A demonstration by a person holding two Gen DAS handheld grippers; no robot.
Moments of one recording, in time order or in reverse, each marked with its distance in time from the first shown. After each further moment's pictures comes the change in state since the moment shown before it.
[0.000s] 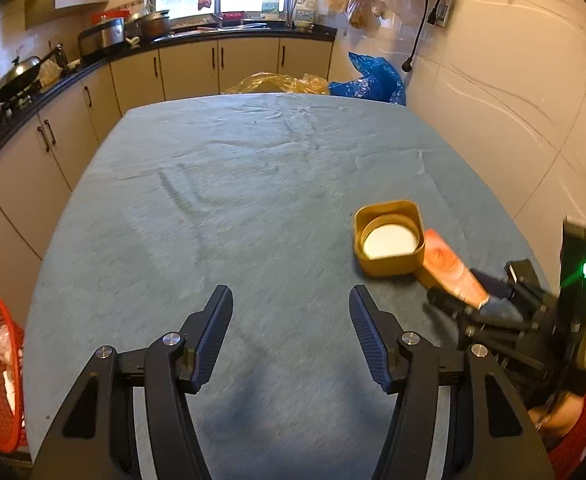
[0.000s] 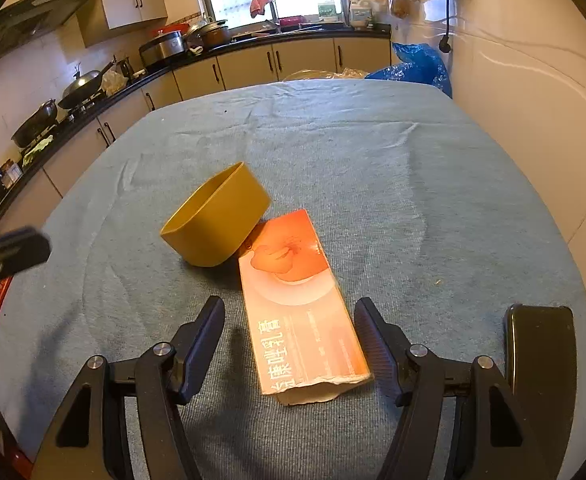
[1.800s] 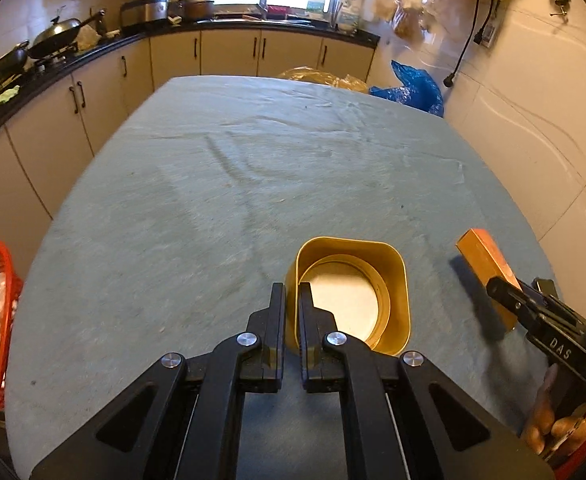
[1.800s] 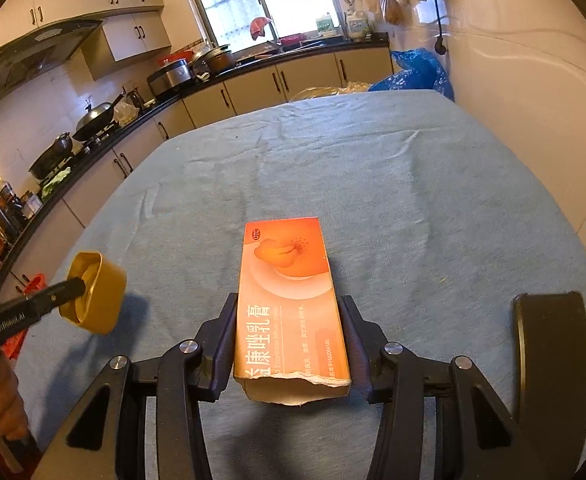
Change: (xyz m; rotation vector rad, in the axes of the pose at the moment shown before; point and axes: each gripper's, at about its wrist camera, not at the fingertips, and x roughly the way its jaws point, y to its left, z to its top) left arm 0.004 0.042 -0.037 -0.142 -0.017 0.058; right arm -0.018 0.001 -0.008 0.072 -0.071 0.099
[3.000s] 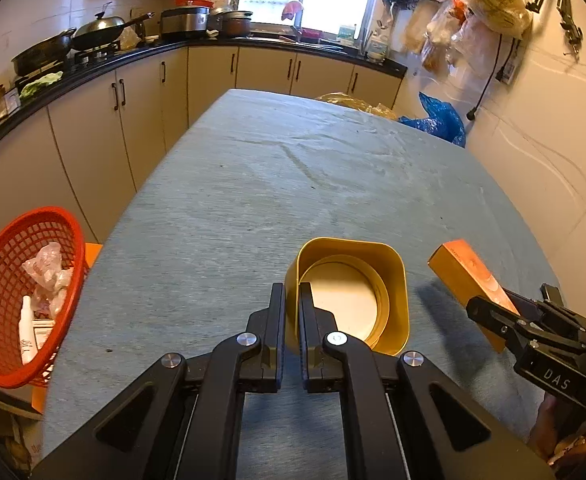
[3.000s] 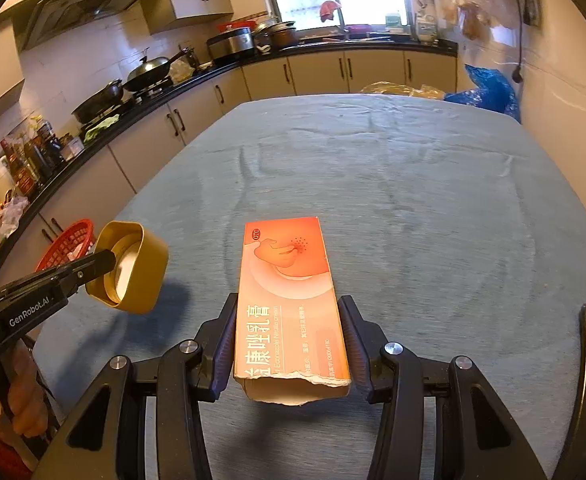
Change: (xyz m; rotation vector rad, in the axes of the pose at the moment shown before) left arm -0.045 0.063 -0.030 -0.083 -0.090 0.047; right arm 0.006 0.118 -0.016 -0.185 0.067 0.076
